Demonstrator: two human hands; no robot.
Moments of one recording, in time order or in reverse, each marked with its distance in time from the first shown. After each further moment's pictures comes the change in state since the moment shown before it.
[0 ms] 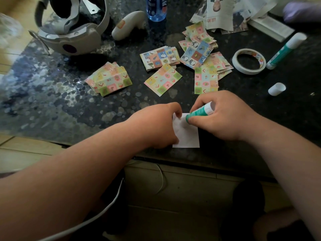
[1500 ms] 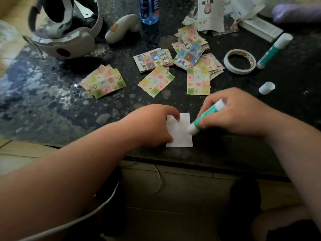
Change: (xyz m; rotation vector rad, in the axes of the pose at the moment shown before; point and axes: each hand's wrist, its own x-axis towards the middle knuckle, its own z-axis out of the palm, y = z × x) left_hand 0.004 0.001 0.000 -0.014 -0.030 0.037; right_hand -0.015 0.011 -0.032 0.129 -0.098 0.026
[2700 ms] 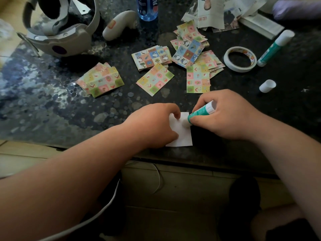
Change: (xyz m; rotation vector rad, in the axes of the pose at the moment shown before) left_hand 0.005 0.003 0.011 -0.010 0.093 -0.010; right_hand 0.009 0.004 0.019 -0.146 0.115 0.025
